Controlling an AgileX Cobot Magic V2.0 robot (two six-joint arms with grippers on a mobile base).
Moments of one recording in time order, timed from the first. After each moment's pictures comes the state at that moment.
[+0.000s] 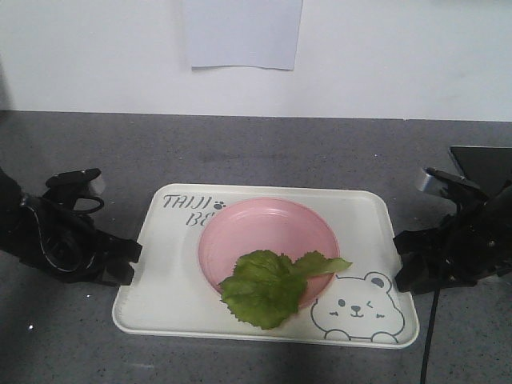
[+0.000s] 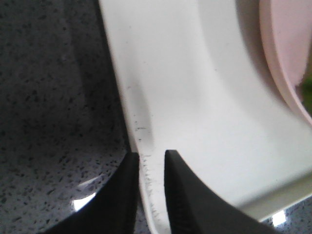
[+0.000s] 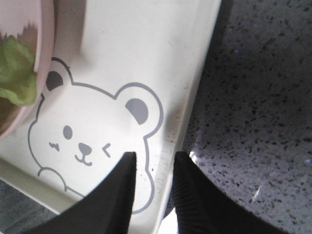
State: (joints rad) left arm -0.16 1.56 -0.97 -0.54 0.85 0.31; right arm -0.06 1.59 -1.01 0.54 1.06 -0.42
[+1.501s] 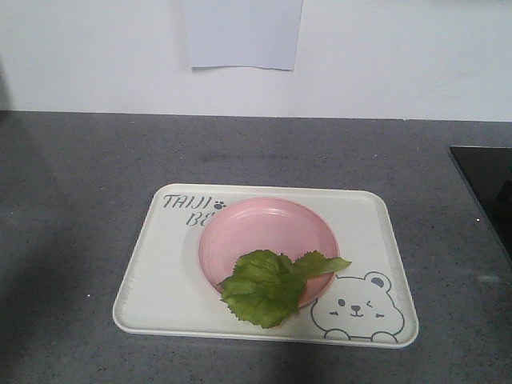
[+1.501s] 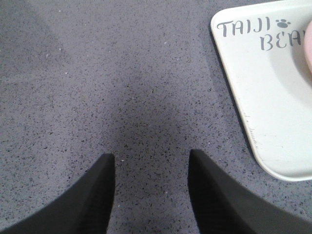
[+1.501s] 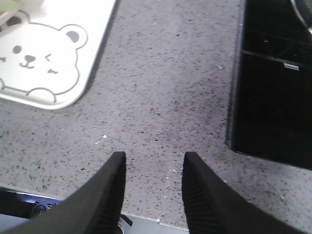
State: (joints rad) left arm -0.16 0.74 -0.66 0.11 0.71 -0.07; right arm 0.01 0.61 -0.69 0.04 1.07 -0.20
